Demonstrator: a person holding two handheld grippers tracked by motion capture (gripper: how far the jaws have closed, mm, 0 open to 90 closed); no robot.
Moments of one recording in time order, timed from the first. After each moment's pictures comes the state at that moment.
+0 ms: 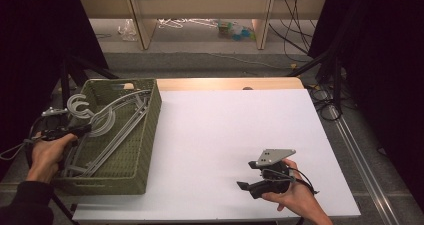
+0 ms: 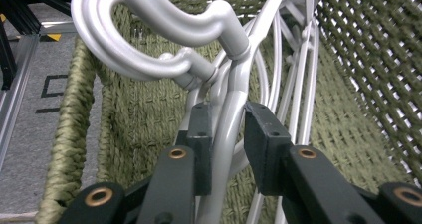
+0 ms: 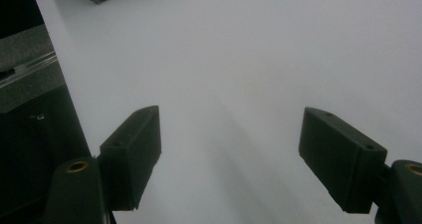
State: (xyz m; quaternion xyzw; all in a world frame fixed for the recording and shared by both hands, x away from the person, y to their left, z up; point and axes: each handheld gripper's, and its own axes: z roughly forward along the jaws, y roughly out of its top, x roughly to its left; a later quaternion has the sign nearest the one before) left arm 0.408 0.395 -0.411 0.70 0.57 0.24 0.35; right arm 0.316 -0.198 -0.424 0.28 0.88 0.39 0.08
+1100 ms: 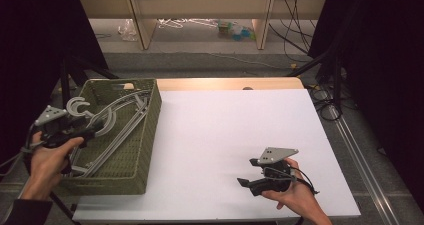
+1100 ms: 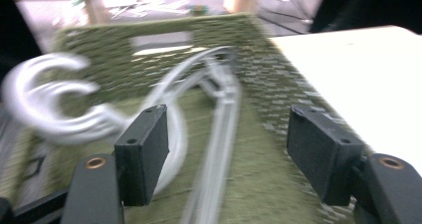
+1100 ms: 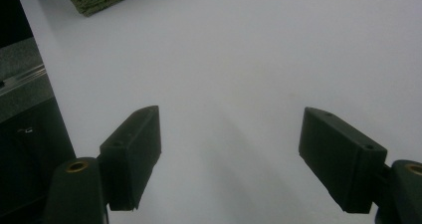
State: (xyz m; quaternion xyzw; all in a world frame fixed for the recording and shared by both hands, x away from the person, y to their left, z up) left arm 0.358 0.332 -0.365 0.68 0.51 0.28 0.45; right arm 0.318 -0.200 -0.425 0.29 0.86 0.40 0.09
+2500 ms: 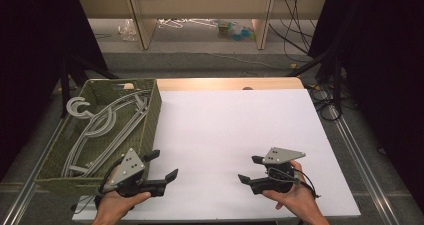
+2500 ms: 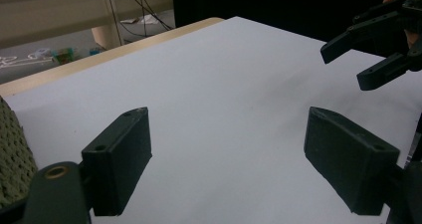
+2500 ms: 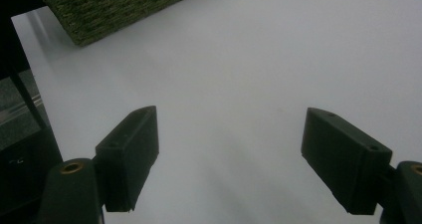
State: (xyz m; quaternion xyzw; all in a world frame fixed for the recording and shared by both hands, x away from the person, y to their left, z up) left arm 0.281 0.177 -0.410 0.75 0.31 0.22 0.54; right arm 0.314 -0.206 -0.426 0.31 0.84 0.44 0.11
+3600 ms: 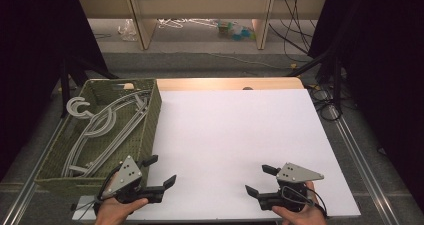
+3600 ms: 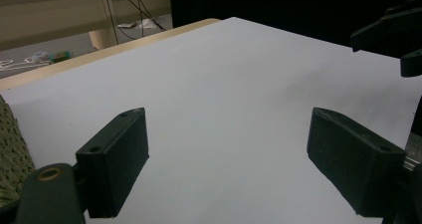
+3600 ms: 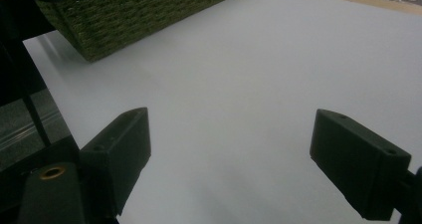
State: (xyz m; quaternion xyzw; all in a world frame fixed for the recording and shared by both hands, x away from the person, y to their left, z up) left arm 0.274 0.183 -0.427 0.74 0.31 0.21 0.55; right arm 0.274 -0.223 -0.432 0.33 0.80 0.49 0.13
